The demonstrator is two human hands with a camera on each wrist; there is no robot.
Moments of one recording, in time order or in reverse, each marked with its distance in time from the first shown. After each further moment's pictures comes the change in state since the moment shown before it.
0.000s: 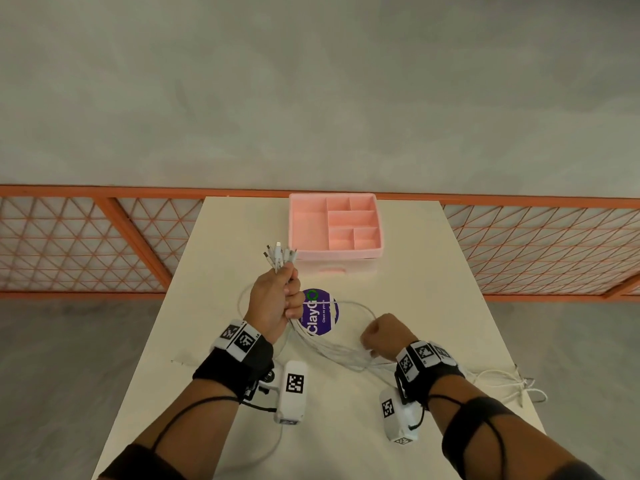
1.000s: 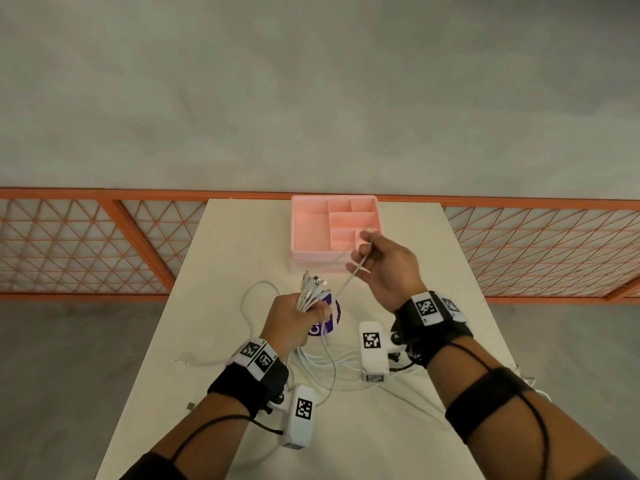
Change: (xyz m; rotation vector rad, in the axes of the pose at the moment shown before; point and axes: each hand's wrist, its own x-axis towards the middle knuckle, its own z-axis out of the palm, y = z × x) left_hand -0.015 -0.032 0.000 0.555 0.038 0.036; right_hand -0.032 -0.107 -0.060 1.429 0.101 -0.279
